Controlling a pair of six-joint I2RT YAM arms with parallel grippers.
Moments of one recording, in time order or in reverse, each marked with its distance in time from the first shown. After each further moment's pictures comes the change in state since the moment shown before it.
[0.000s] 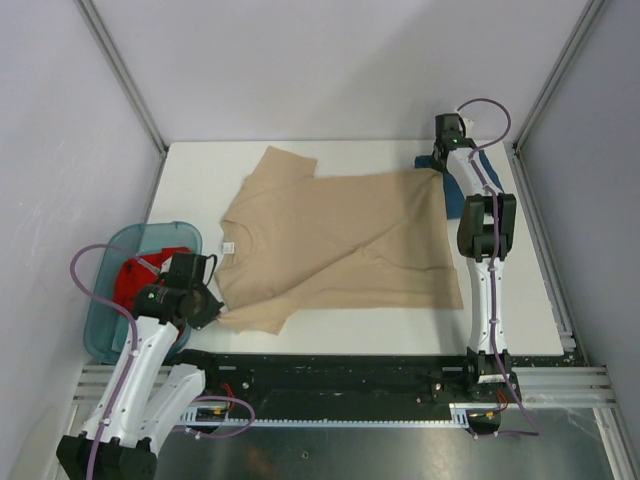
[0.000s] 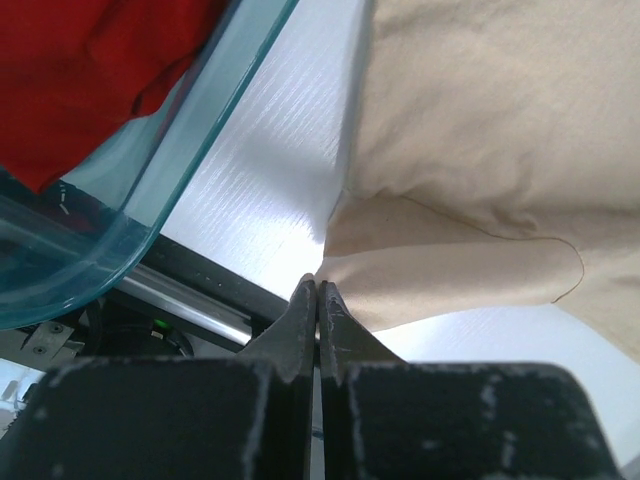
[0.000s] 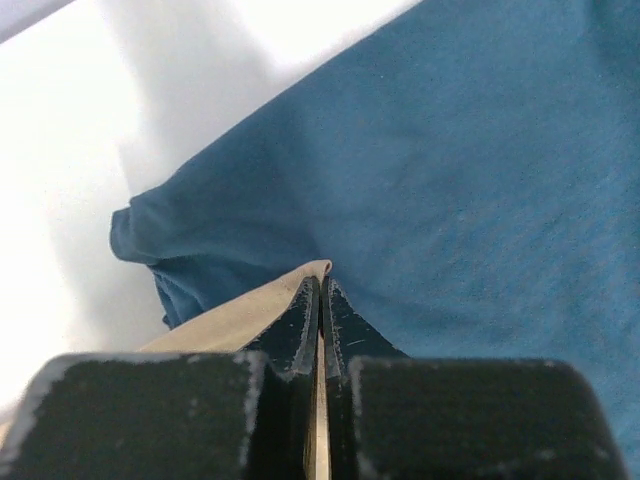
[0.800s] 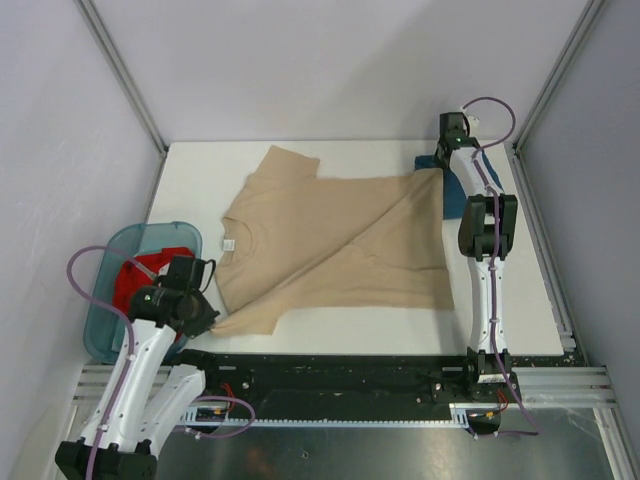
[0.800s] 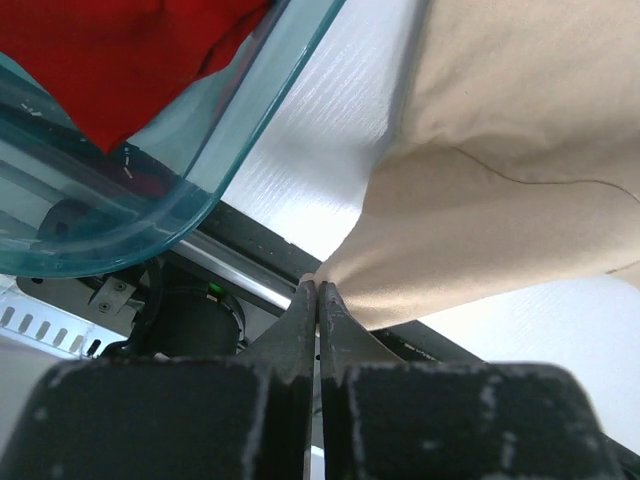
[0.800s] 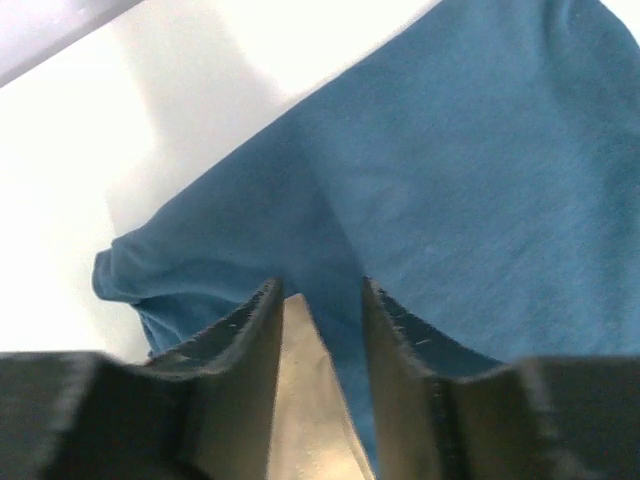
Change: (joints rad) left arm -0.001 -0.022 0.030 -0.144 -0.031 0.026; right arm -0.017 0.032 0.048 0.002 0.027 0.014
